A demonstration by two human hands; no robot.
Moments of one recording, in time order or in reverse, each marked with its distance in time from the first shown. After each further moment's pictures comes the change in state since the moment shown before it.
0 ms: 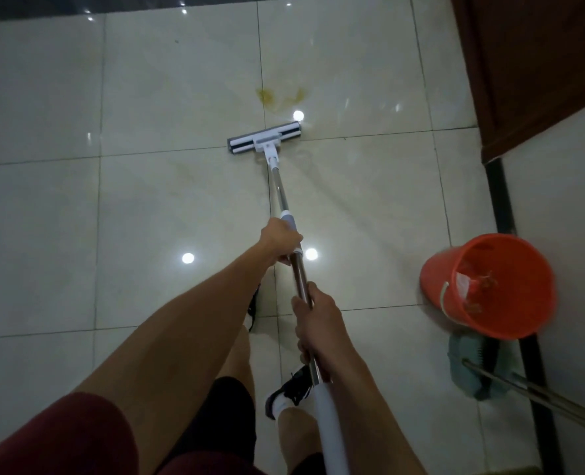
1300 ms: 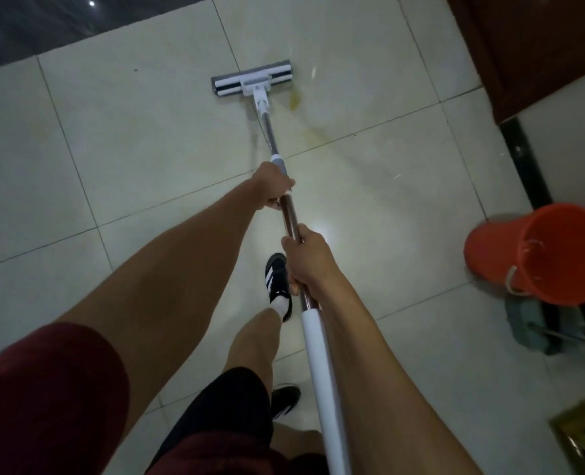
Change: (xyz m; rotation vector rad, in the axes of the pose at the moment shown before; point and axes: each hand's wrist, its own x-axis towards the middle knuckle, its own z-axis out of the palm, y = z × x) left_hand 0.199 0.155 -0.242 0.377 -0.251 0.195; right_hand 0.156 -0.292 0.148 0.173 0.127 0.057
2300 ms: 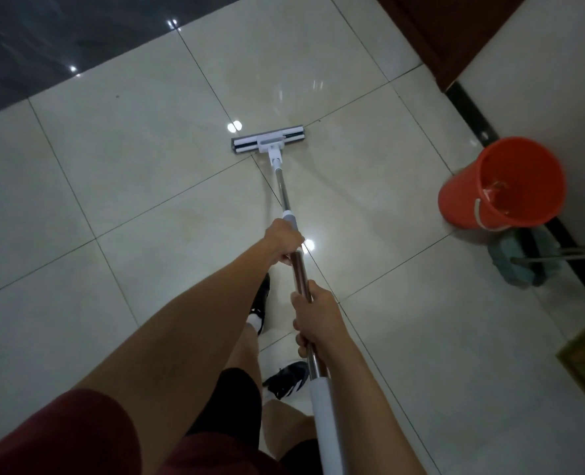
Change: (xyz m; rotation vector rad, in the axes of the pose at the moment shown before) left_hand -0.165 -0.125 0.160 -0.032 -0.053 -0.033; right_hand -0.173 0.202 0.042 0.301 0.096 0.116
